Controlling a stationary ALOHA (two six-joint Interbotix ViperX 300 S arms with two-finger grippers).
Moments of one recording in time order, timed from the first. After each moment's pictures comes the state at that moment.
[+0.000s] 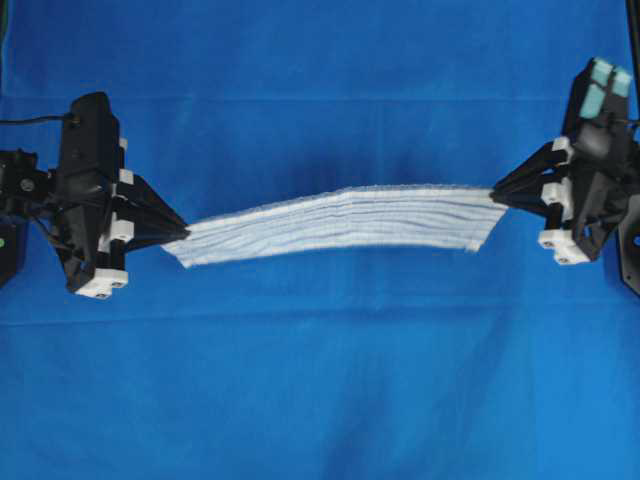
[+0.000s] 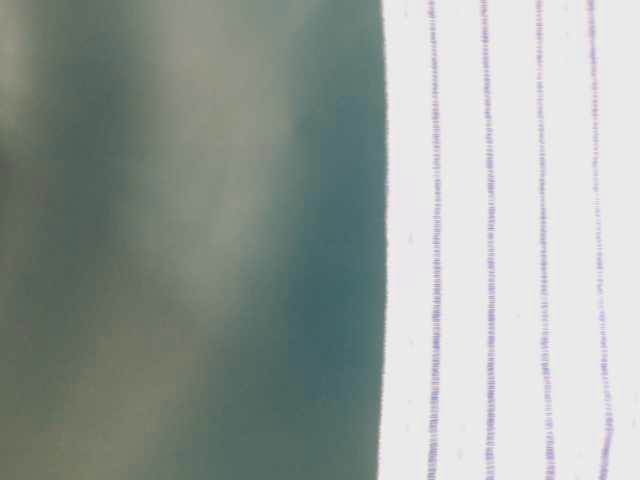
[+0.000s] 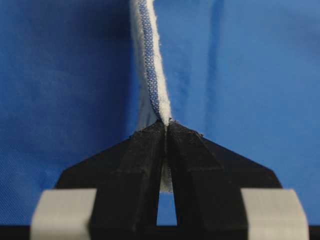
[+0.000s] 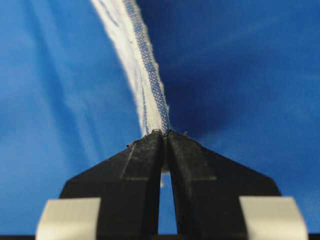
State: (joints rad) left arm -0.03 -0.55 0.97 -0.03 0.24 -0.22; right arm -0.06 -0.72 1.01 -0.12 0.42 0.46
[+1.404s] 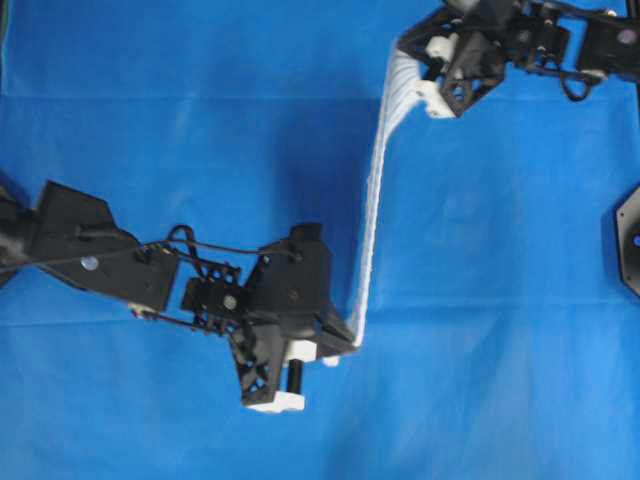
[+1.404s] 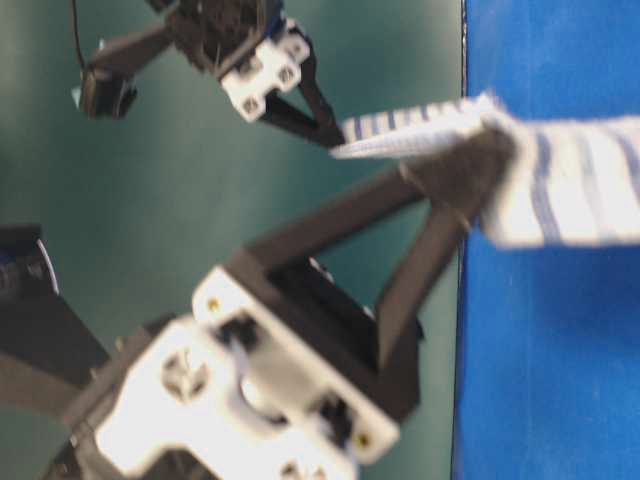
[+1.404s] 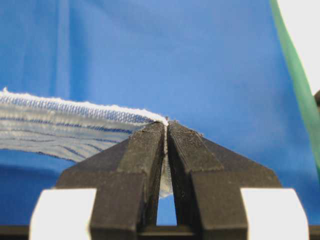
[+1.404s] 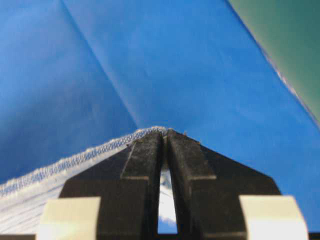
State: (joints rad) left arm -0.25 0.09 0.40 -0.03 0.12 -0.22; right arm -0.45 -0.18 0.64 -0.40 0.19 0.45
